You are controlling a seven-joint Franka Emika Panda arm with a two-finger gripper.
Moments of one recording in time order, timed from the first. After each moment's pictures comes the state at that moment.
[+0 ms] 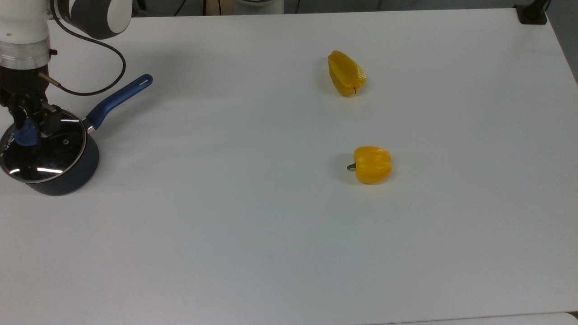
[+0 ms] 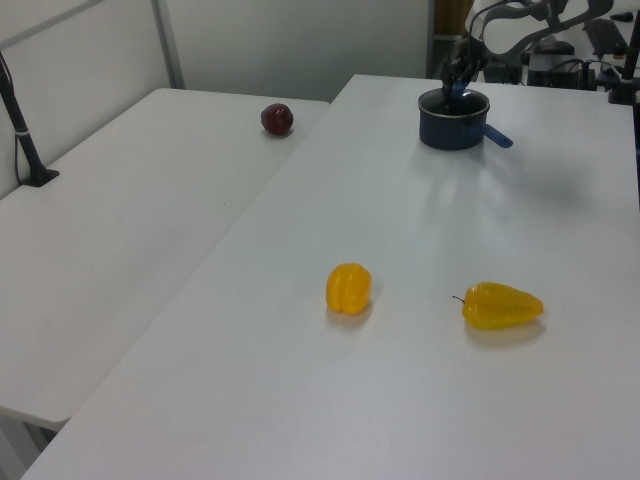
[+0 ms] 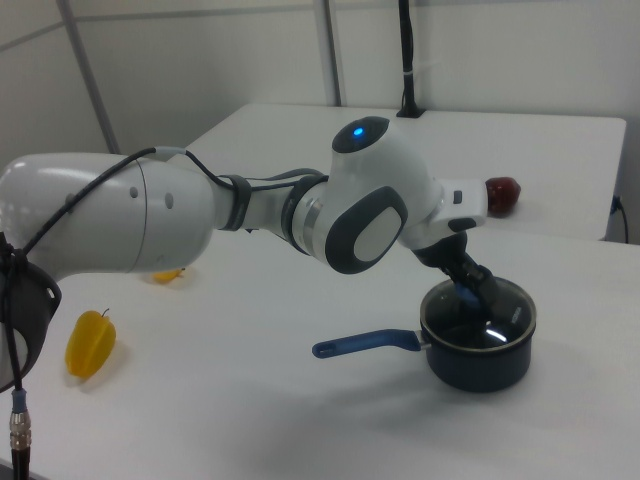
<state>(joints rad) -0.40 0.49 -0.04 -1.56 -0.10 2.54 0.12</state>
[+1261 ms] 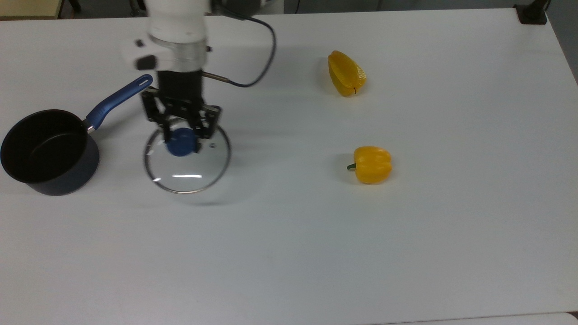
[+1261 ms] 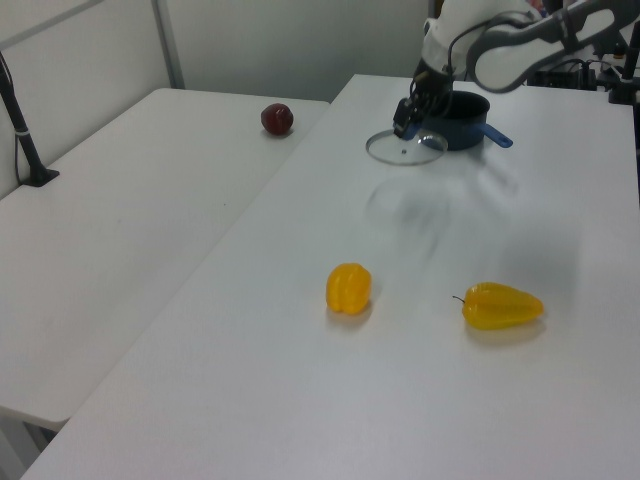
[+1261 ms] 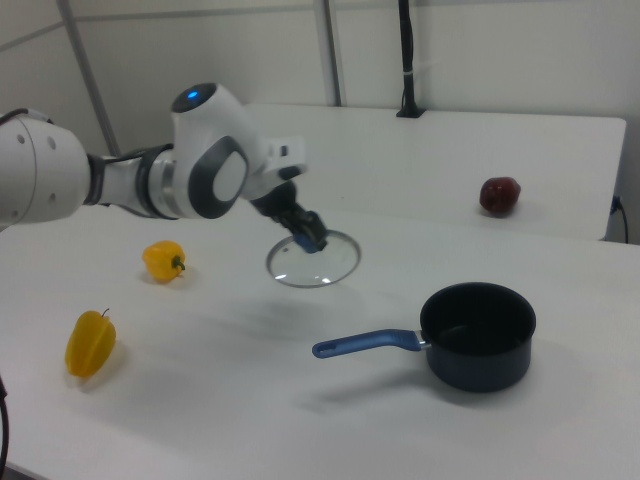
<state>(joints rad) -0.01 0.28 -0.02 -1.82 -0.19 2.54 0.34</state>
